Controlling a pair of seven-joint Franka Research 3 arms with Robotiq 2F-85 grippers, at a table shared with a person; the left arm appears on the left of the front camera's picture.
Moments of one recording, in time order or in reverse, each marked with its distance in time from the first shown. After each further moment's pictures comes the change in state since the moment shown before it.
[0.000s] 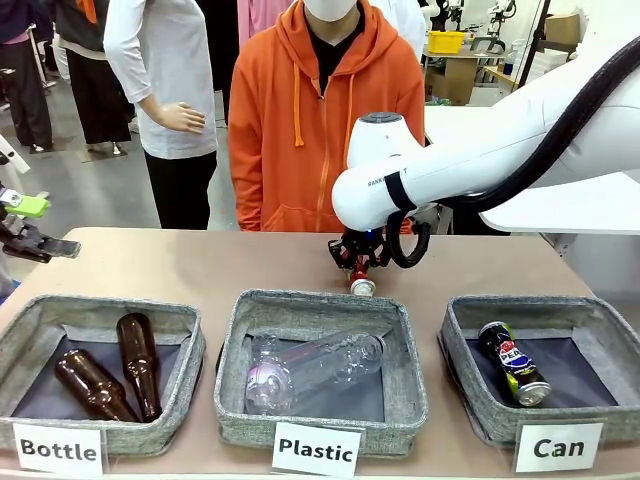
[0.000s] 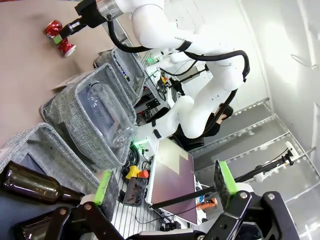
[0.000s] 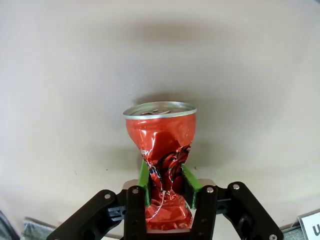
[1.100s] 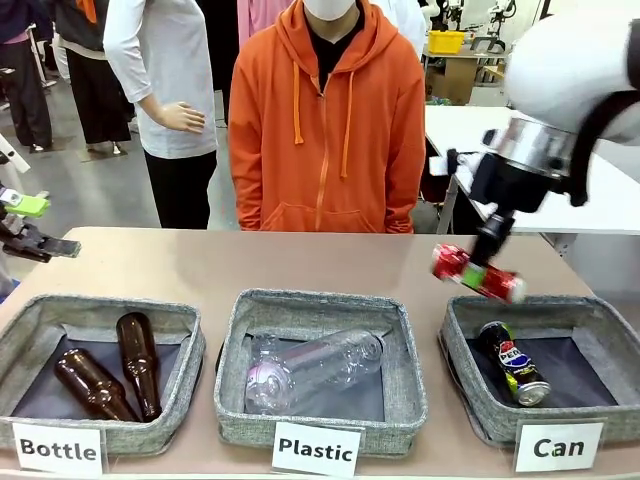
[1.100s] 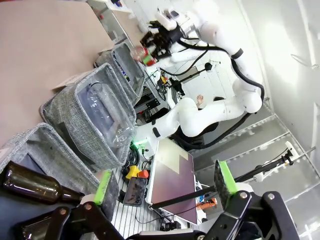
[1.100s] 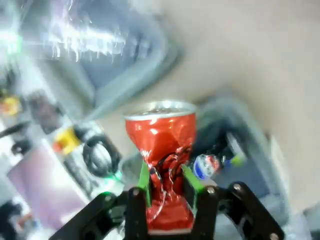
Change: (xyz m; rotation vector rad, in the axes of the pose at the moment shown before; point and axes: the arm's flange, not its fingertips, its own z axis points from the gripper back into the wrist) left arm 0.000 0.000 0.000 0.000 0.001 0.000; right arm -0.180 -0.177 0.170 0.326 0.170 0.906
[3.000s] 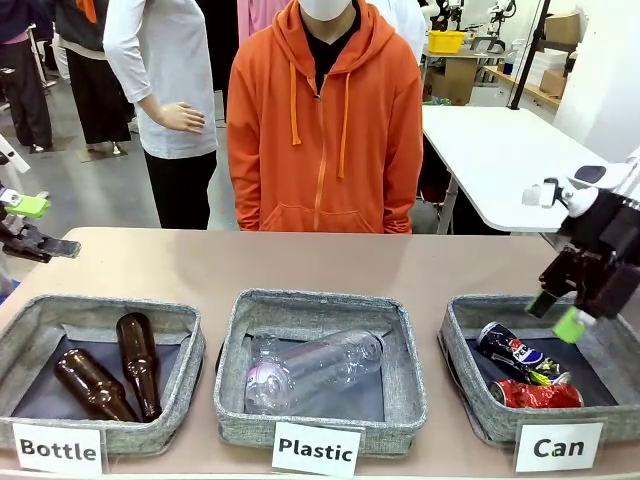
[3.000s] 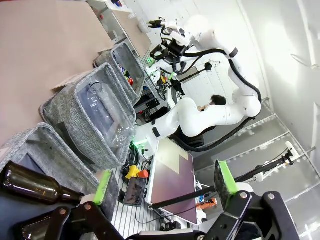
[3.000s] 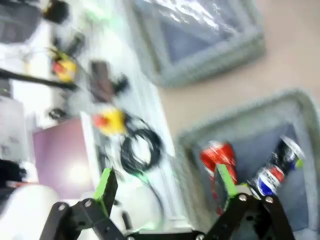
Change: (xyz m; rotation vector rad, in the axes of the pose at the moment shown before) left arm 0.000 0.000 0.000 0.000 0.000 0.000; right arm -0.097 0.006 -0.009 0.351 -0.291 0.191
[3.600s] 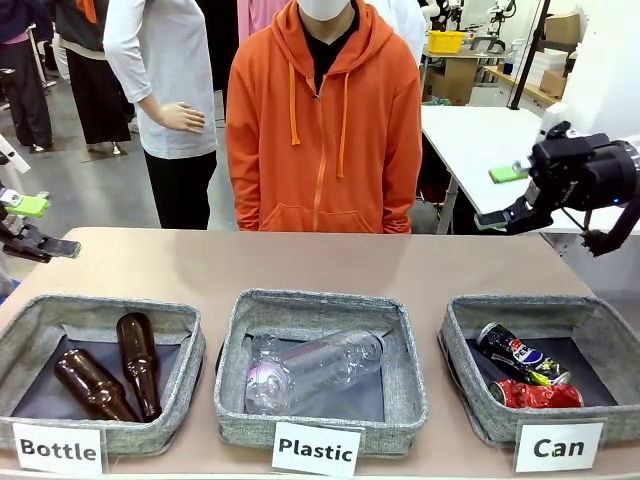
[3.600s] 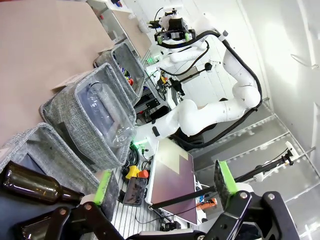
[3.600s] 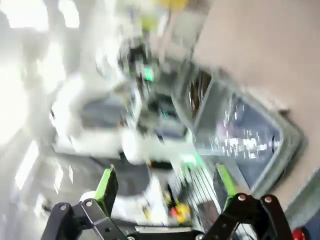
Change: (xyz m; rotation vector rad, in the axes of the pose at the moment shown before) left arm 0.000 0.000 0.000 0.000 0.000 0.000; right arm 0.032 -0.042 0.039 0.384 -0.699 -0.575
